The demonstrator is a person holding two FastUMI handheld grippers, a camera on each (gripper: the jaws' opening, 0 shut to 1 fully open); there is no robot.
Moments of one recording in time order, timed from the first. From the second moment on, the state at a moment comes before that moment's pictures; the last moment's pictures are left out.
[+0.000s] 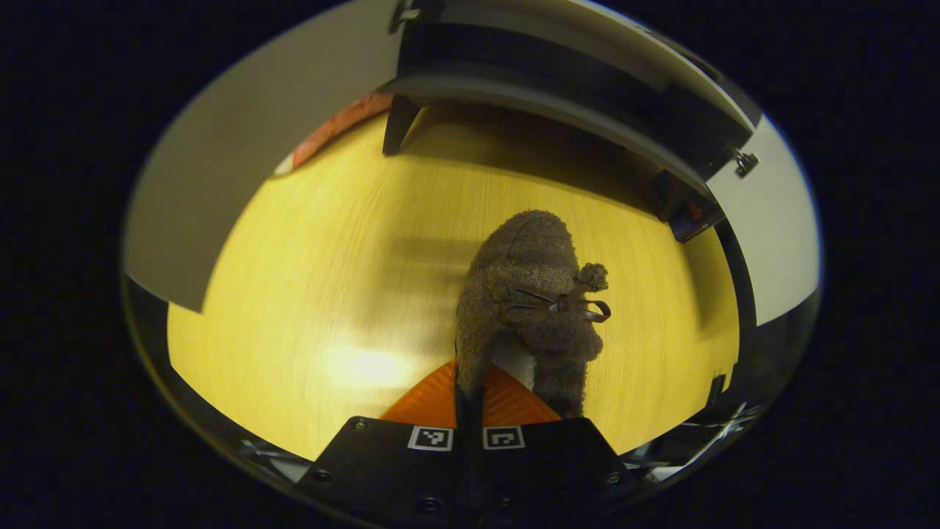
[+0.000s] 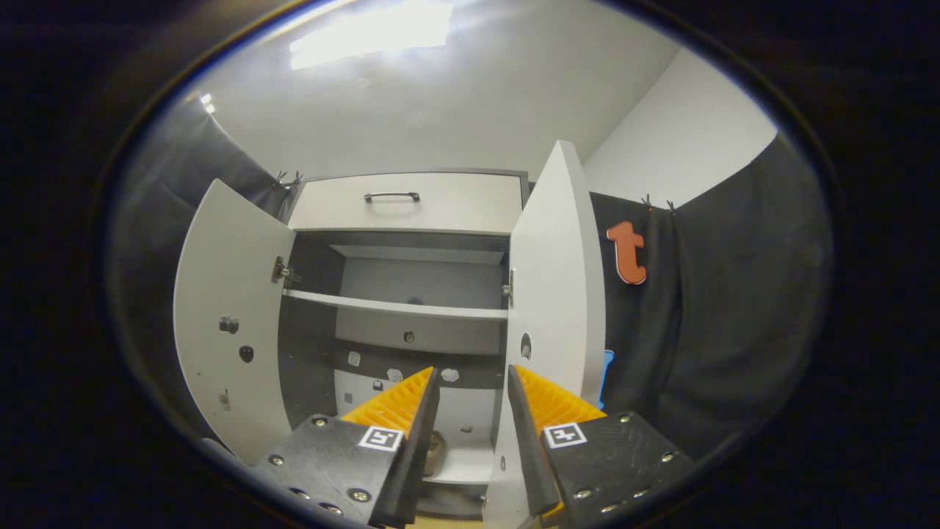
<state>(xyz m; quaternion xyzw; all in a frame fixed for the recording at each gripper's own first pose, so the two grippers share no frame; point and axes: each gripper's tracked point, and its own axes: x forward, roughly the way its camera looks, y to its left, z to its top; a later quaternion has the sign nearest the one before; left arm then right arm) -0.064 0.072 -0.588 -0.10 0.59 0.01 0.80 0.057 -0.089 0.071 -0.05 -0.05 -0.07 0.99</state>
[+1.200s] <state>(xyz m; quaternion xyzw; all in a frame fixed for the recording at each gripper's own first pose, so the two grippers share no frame) 0.126 0.192 -0.222 -0.12 0.29 -0.01 0.95 0.029 -0.086 0.056 -0.02 -0.02 -0.04 1.00</state>
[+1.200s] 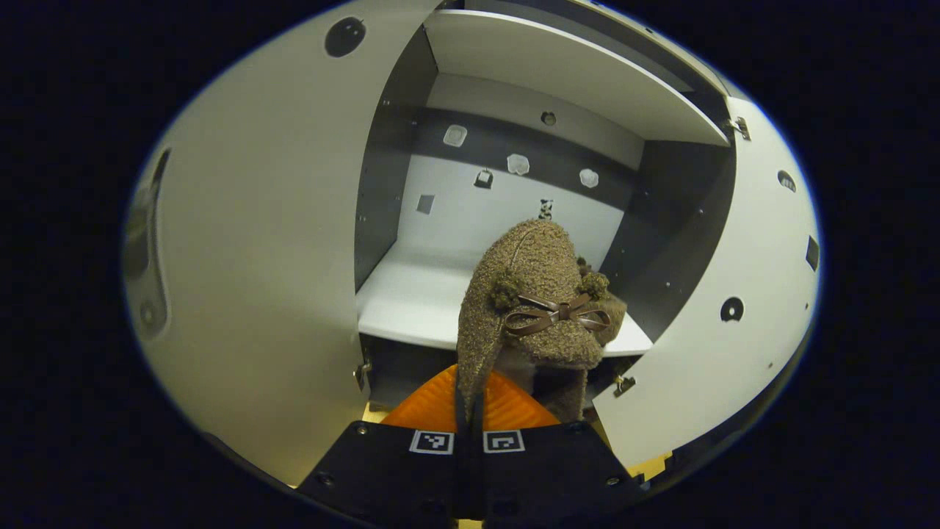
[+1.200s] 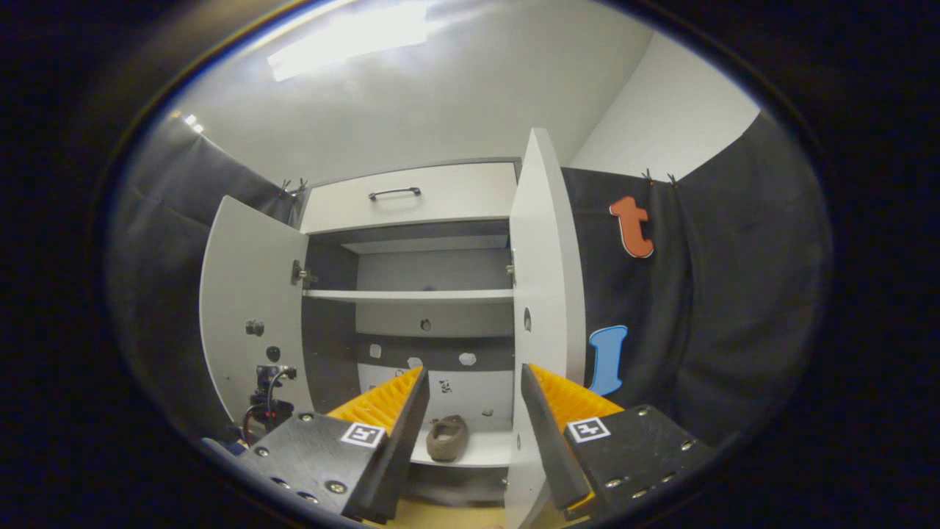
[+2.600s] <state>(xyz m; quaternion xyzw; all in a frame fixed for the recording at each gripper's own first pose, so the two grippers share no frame) 0.305 0.218 -0.289 -0.06 0.33 0.01 0.94 0.058 -0.089 0.009 -0.03 0.03 -0.05 1.00</state>
